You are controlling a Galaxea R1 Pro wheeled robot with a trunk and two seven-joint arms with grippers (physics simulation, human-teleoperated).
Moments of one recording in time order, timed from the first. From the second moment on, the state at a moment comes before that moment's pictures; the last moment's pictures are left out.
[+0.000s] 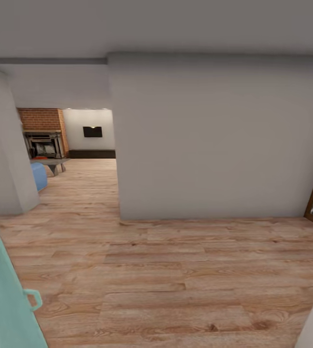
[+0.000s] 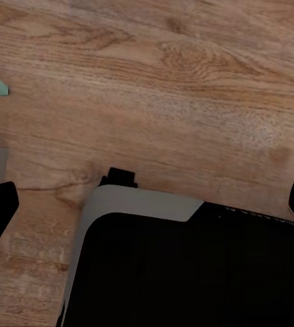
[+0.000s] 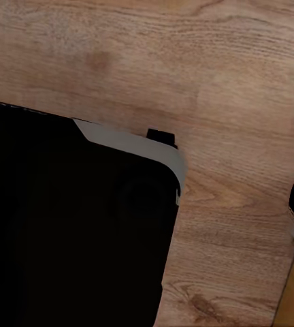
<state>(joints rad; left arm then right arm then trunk) -0.19 0.03 -0.06 -0.01 0.32 -0.05 -0.03 -0.11 -0.02 0.20 0.03 0.01 -0.12 0.05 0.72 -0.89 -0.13</state>
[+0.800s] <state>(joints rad) -0.19 0.03 -0.06 -0.01 0.32 -0.06 -0.03 -0.11 -0.02 0.20 0.03 0.01 -0.12 0.06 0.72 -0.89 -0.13</state>
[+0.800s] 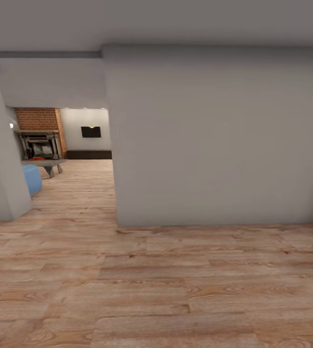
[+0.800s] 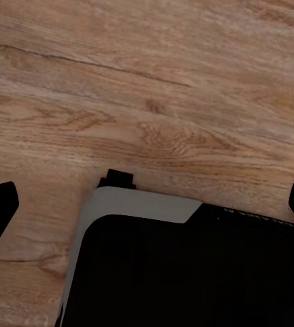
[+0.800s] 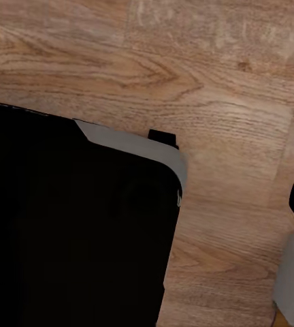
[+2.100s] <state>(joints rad) -0.19 0.03 -0.06 -0.01 0.32 -0.06 -0.03 -0.11 -0.01 0.20 0.03 0.01 -0.12 0.06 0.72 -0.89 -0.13</state>
